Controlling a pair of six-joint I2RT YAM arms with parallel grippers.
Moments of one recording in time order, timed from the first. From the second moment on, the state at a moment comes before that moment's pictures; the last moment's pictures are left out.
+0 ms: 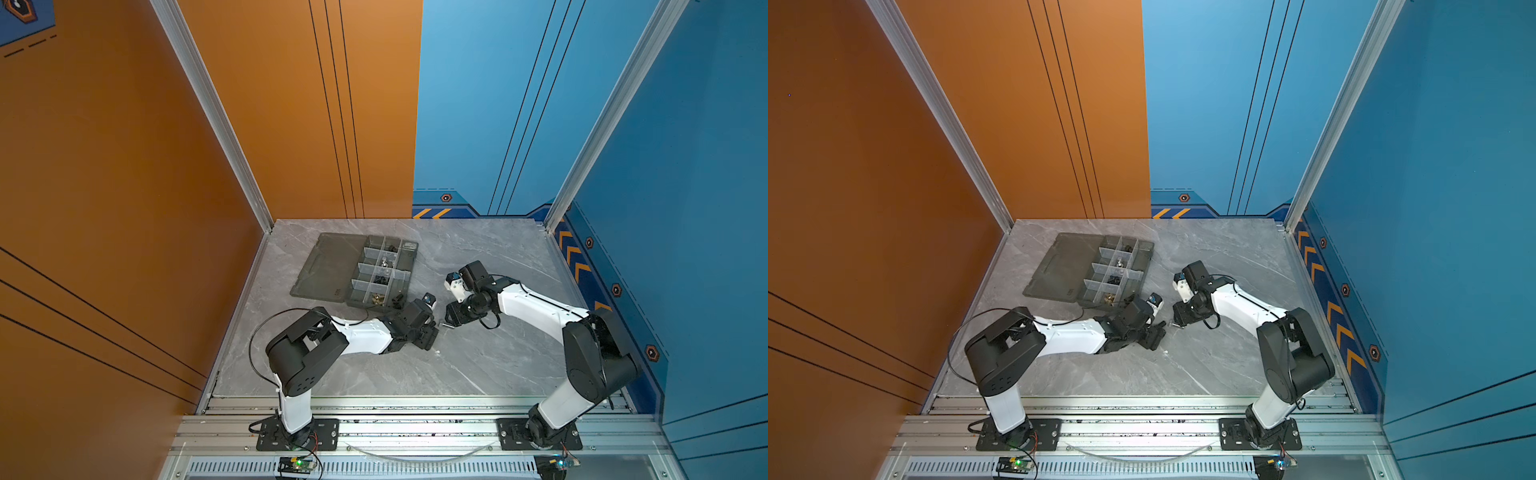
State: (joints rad) left arm -0.90 1.83 0.92 0.06 -0.10 -0.27; right arm 0.42 1.63 1.03 -0.61 -0.22 0.06
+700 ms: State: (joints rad) left arm -0.91 1.85 0.93 0.08 -0.10 -0.22; right arm 0.36 1.60 0.99 -0.59 -0.27 0.08
